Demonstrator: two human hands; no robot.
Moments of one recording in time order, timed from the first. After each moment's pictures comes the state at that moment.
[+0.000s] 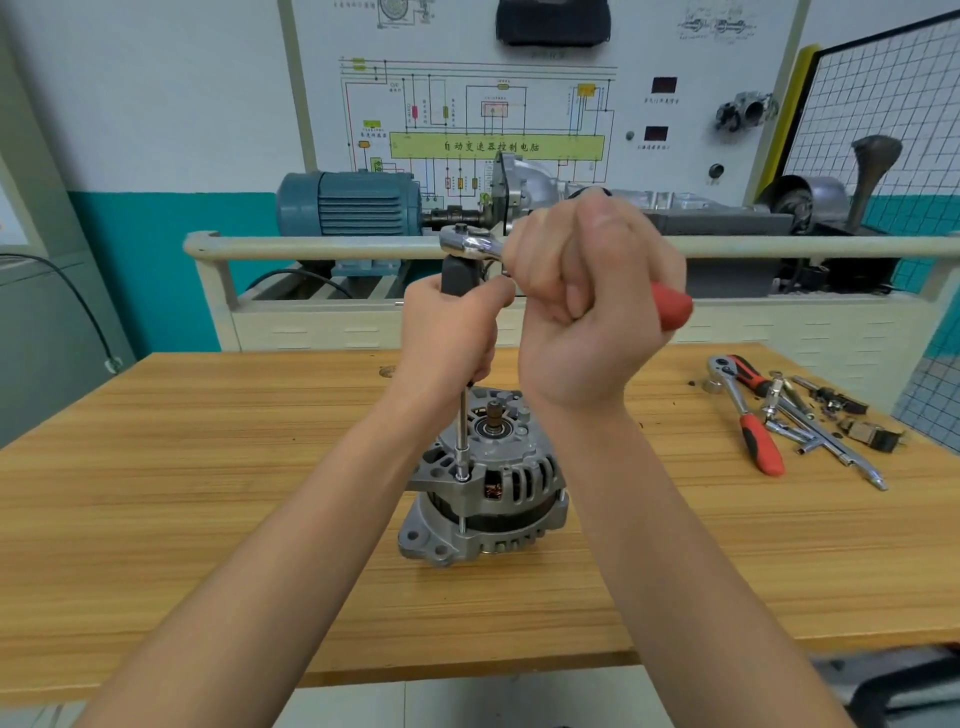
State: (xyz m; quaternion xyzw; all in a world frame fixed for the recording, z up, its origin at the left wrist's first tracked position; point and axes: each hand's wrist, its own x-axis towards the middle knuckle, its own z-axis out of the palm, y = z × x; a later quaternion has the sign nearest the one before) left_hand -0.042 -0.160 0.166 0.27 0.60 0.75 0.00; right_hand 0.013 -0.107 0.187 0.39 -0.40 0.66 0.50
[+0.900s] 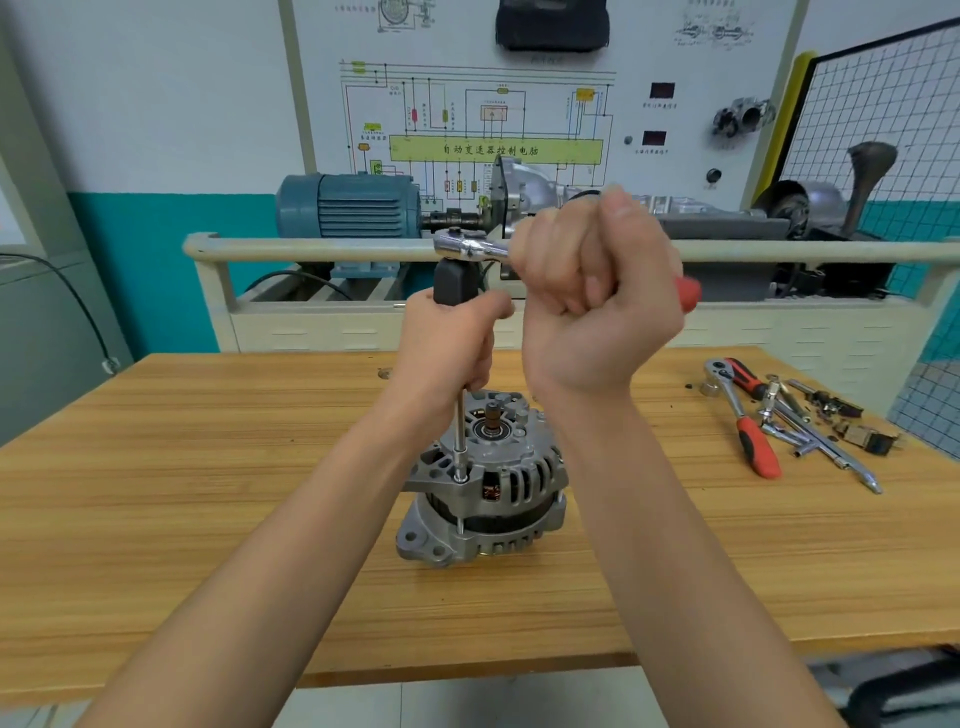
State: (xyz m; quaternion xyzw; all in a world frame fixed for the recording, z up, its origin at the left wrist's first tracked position) left_hand -0.044 -0.164 0.161 0.28 0.60 0.75 0.04; right_hand 0.013 -0.101 0.192 0.39 -0.37 0.71 0.45
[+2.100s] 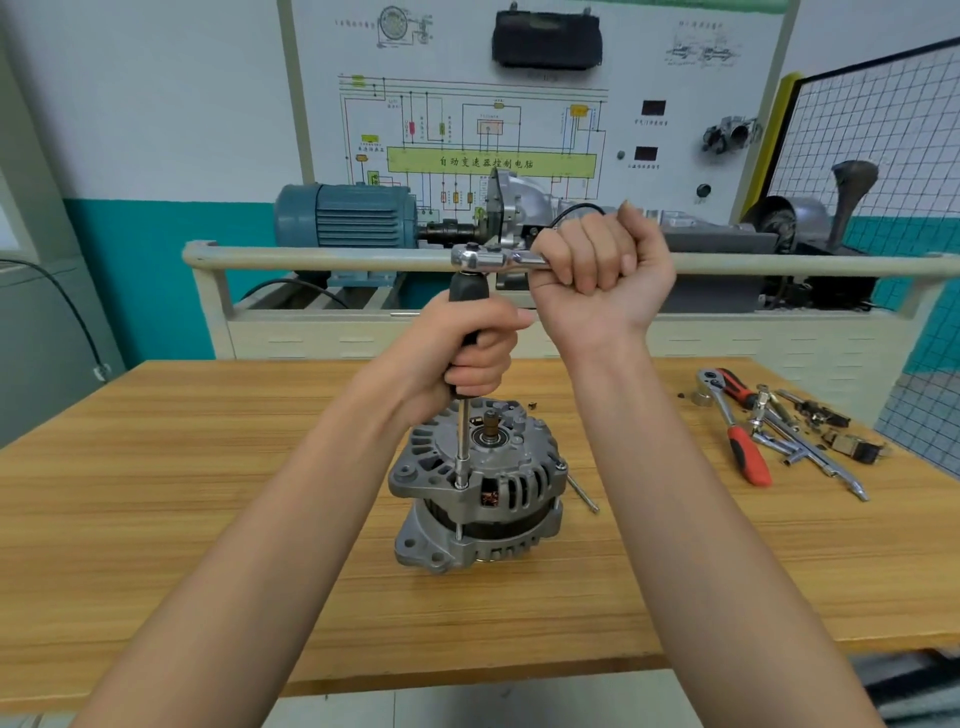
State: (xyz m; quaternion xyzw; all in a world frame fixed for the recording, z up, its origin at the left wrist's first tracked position) left_hand -0.055 -0.178 0.175 0.42 0.54 0.68 0.27; right_hand -0.006 -0.061 0.202 0.28 -0.10 0.94 0.19
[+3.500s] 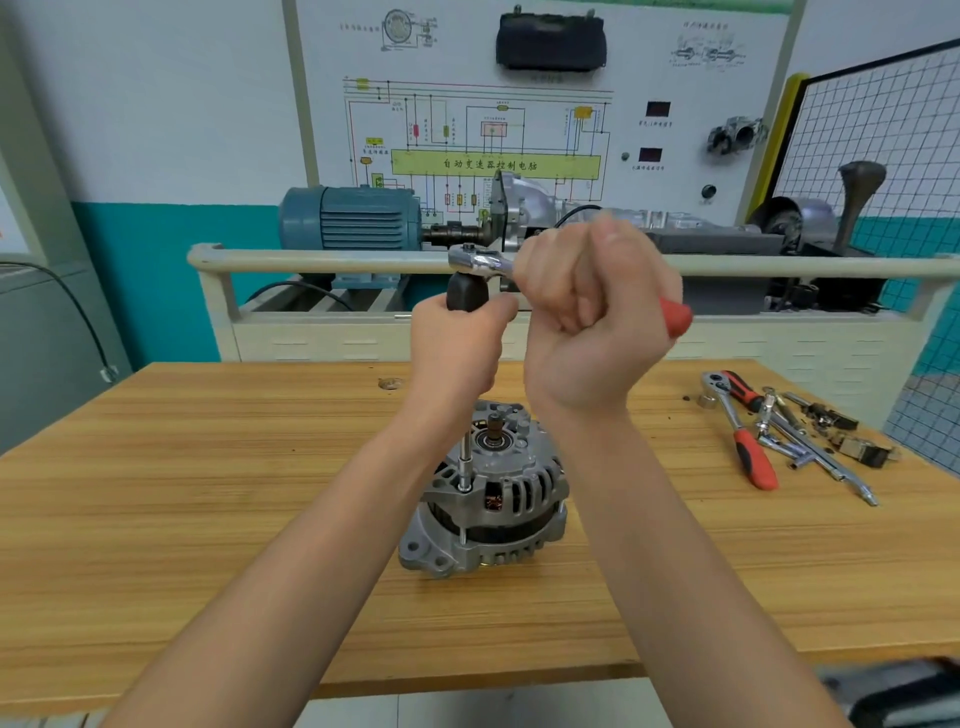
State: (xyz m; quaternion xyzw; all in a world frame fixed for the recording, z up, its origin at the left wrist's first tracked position) left_hand -0.041 -0.156 0.167 0.23 0.60 0.77 -0.01; right_hand 0.013 -0.106 0.191 0.38 -0.39 0.68 0.49
